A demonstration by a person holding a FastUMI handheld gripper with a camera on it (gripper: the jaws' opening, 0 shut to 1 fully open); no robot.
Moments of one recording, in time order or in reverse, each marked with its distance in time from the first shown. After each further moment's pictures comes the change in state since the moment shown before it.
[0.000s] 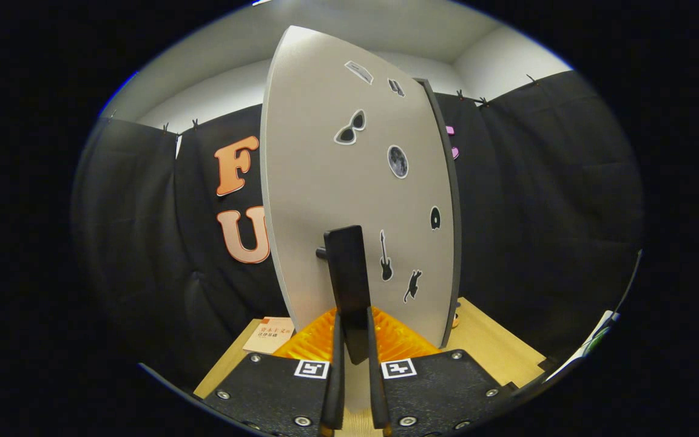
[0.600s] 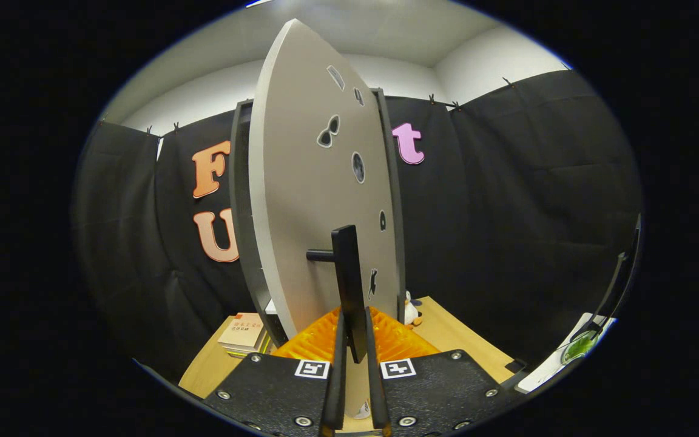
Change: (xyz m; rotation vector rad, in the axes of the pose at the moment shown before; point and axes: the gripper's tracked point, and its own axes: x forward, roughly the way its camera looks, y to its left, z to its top) arm -0.016 -0.062 0.003 0.012 -0.009 -0.113
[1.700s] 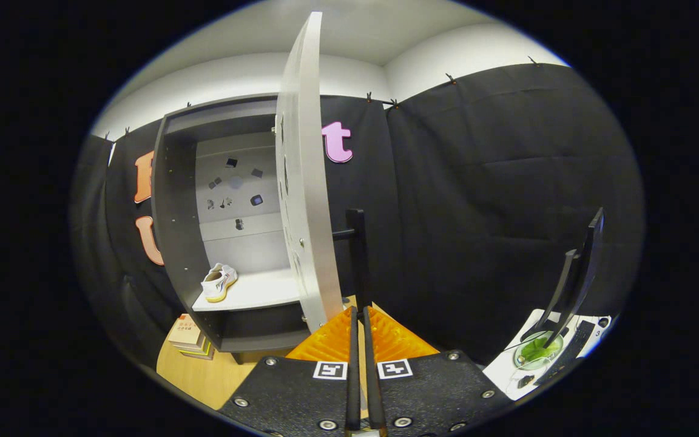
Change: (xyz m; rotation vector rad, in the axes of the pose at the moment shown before) arm -0.018 -0.149 -0.012 0.028 0.014 -0.237
